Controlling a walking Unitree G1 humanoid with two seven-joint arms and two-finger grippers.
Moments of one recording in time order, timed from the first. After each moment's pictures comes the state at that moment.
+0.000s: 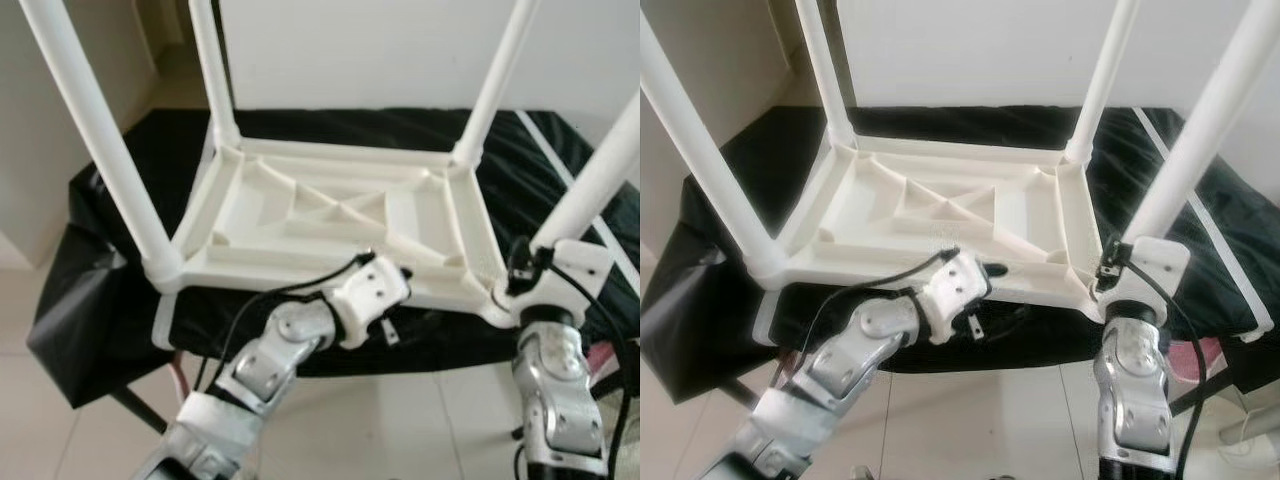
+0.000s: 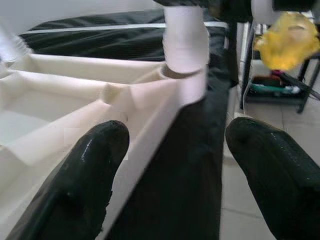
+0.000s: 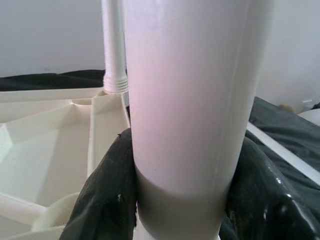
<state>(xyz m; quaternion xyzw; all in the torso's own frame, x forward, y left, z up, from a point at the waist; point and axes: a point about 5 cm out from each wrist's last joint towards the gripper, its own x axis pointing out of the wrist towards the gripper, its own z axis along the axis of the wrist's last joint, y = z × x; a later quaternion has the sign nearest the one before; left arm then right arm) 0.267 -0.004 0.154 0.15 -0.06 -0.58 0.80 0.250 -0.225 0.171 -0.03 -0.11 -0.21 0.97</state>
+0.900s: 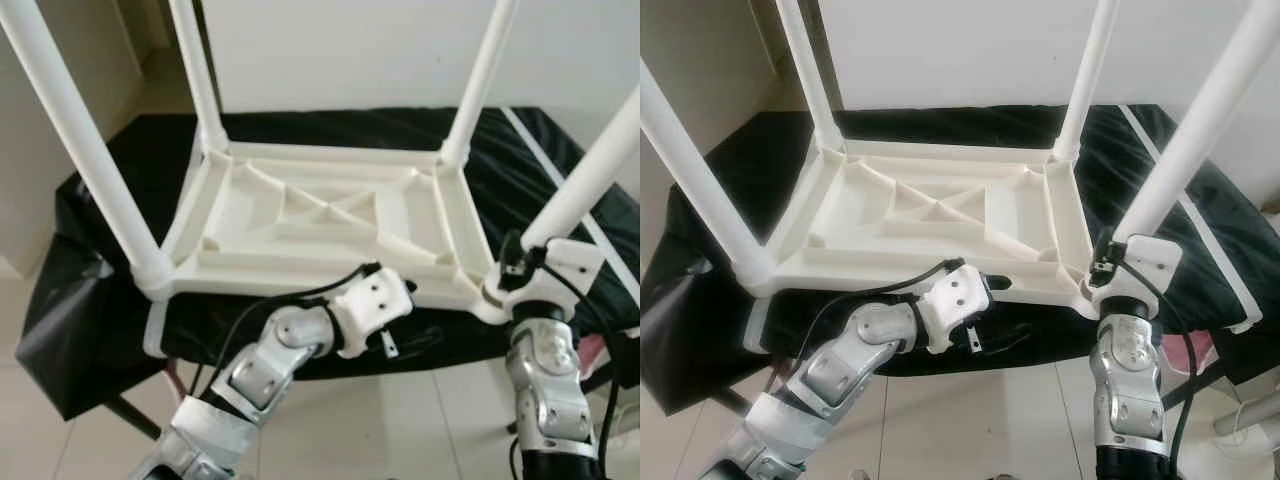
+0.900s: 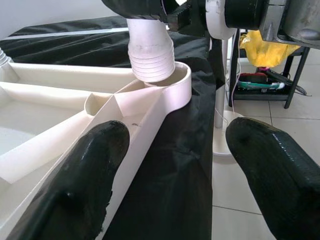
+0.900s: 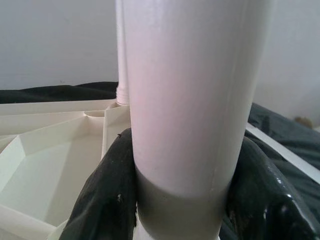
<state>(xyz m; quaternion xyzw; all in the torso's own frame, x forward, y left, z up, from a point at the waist) 0.263 -0.005 0.159 0.15 -0.05 -0.58 0.79 0.271 -0.215 0.168 -0.03 -0.13 -0.15 0.98</state>
